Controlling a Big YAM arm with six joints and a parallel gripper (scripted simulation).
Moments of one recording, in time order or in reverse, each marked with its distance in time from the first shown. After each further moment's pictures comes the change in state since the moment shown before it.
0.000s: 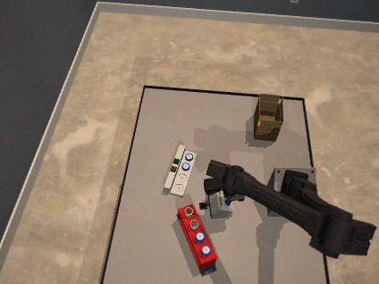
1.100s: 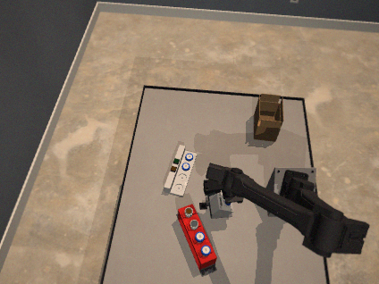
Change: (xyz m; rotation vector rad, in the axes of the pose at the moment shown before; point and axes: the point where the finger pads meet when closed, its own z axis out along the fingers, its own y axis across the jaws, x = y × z) arm 0.000 -0.003 0.019 0.002 0.003 0.035
